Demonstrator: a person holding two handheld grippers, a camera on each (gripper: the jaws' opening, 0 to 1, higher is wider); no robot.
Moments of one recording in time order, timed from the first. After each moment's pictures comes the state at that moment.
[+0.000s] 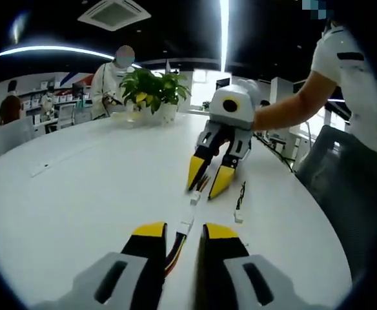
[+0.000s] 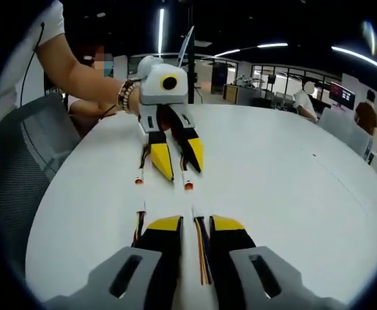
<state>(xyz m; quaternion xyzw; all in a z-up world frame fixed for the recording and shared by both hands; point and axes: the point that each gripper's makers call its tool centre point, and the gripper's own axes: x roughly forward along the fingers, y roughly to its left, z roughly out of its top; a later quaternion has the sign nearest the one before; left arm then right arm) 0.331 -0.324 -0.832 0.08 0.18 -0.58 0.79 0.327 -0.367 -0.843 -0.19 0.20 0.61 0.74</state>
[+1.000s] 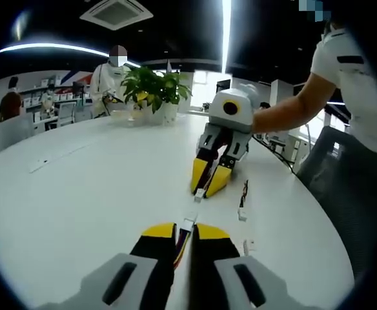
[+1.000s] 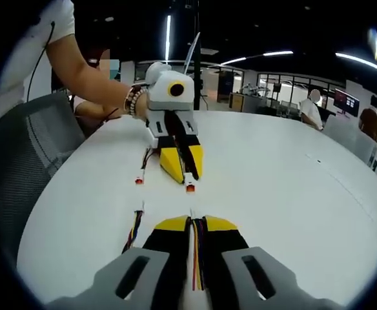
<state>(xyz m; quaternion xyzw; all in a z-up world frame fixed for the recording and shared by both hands) 0.347 -0.314 -0.844 0.07 0.18 -0.58 0.79 0.327 -0.361 -0.848 -0.18 0.17 0.63 0.73</state>
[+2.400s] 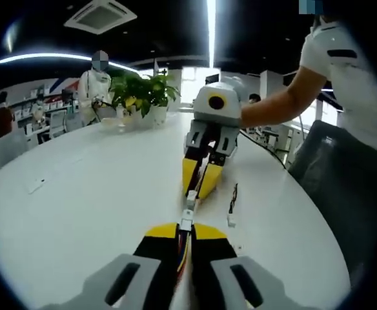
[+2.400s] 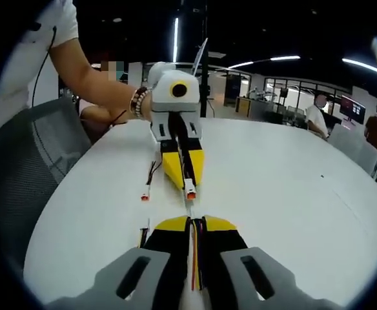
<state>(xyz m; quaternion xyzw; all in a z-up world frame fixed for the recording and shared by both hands) 0.332 -0.326 -0.817 0.11 0.17 -0.60 0.78 0.323 -0.349 -0.822 -0.18 0.15 0.65 0.72</state>
